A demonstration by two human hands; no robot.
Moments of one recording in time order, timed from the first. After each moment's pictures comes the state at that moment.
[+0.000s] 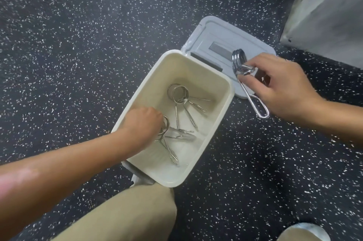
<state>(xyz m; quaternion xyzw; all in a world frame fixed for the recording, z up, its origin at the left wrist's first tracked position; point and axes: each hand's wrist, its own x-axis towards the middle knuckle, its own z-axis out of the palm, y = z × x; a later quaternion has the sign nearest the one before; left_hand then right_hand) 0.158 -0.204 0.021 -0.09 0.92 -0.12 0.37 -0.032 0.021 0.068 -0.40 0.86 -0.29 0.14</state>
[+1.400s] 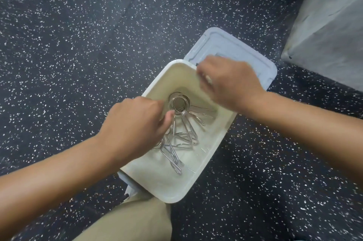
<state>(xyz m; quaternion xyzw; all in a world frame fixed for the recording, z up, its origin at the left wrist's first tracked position) 0.157 -0.219 0.086 -0.15 0.98 0.08 0.11 -0.025 -0.082 0.047 -0.56 0.81 -0.16 -0.03</state>
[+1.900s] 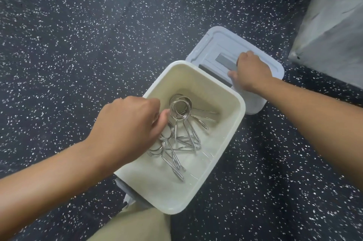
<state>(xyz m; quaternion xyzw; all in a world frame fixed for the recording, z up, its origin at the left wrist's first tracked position) 0.159 -0.231 0.077 -0.17 0.98 0.08 0.07 -0.122 -0.072 -0.052 -0.27 0.95 0.02 0.18</state>
